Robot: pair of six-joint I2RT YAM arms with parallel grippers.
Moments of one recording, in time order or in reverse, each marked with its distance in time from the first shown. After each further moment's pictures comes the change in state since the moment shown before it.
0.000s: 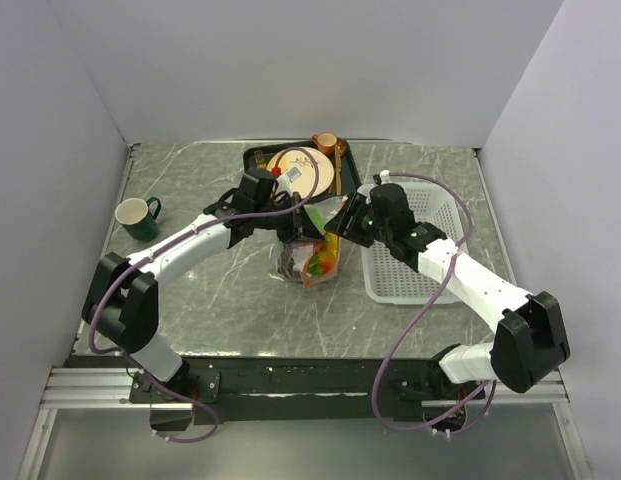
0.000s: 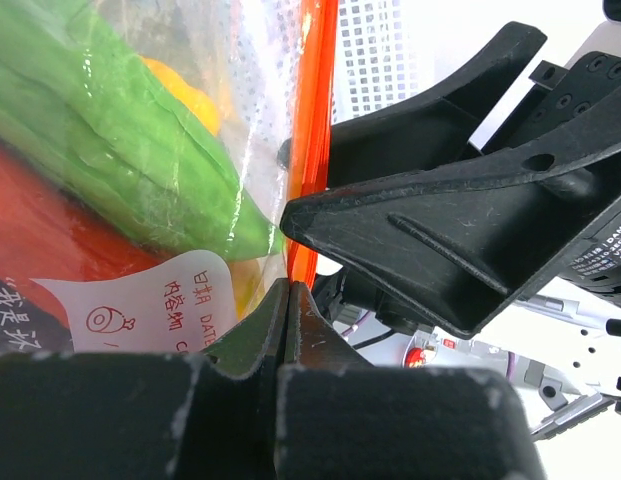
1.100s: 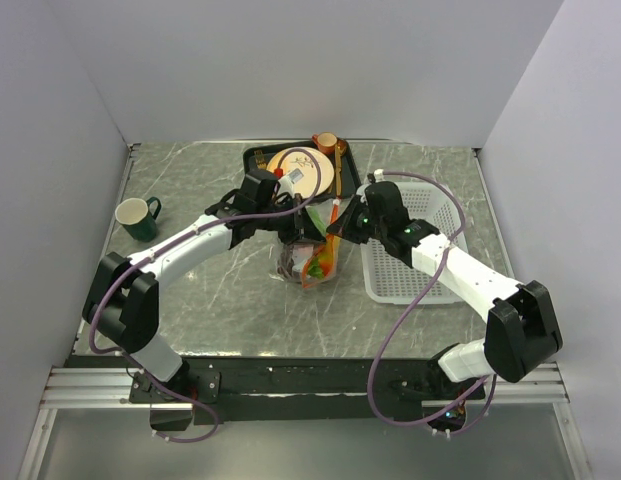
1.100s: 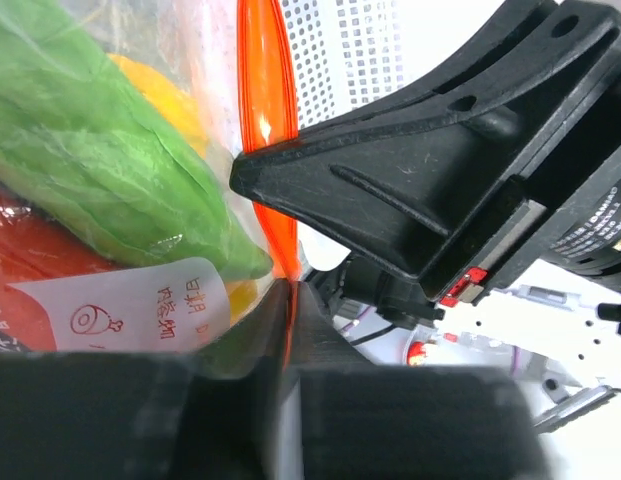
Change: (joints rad) left arm -0.011 0.002 0.000 0.000 0.006 0.001; right arm 0.000 0.061 0.018 0.035 -0.029 0.005
